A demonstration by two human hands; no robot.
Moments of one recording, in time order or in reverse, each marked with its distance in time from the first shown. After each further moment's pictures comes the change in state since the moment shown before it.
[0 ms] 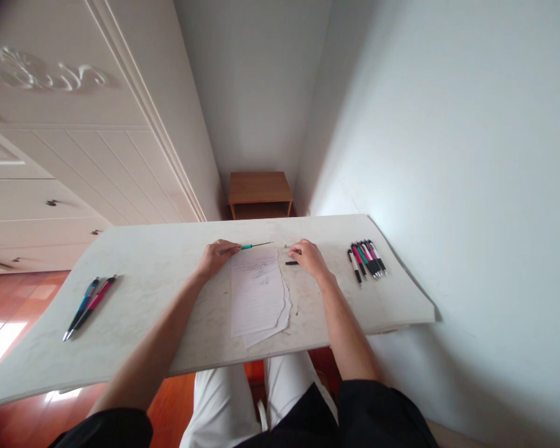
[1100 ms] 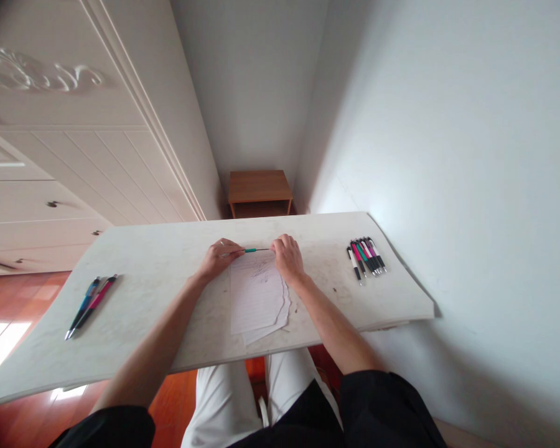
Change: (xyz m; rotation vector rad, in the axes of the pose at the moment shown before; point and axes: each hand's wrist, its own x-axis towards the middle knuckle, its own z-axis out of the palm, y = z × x) left_hand -0.004 0.006 0.005 0.067 -0.012 0.154; right_hand 0.000 -0.053 0.039 -0.313 0.194 -0.182
